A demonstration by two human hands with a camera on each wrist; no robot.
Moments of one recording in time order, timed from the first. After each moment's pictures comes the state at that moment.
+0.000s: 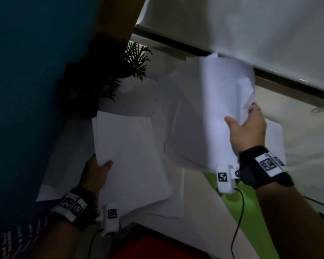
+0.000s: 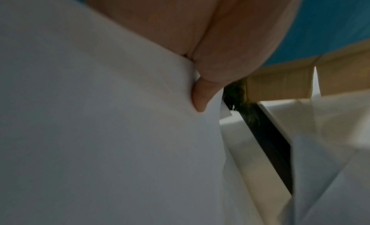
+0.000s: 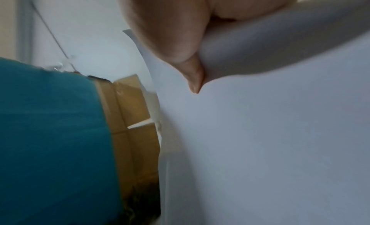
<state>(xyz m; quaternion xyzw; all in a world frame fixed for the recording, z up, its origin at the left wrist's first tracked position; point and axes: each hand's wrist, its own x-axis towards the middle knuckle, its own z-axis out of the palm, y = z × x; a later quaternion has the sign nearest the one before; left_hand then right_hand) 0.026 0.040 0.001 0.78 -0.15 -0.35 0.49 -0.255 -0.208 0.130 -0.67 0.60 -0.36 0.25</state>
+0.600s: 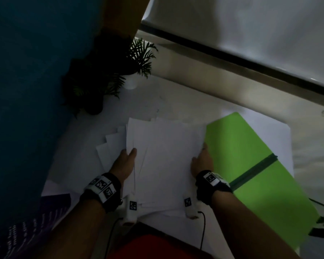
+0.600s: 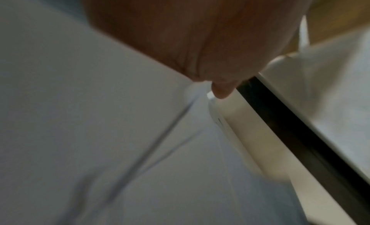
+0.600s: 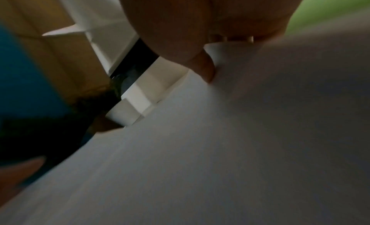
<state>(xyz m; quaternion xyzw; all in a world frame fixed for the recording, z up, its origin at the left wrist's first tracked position) -0.005 -0.017 -0.014 0.79 -0.13 -0.48 0.35 -0.212 -0.152 -0.017 -0.66 0.64 -0.09 0.37</state>
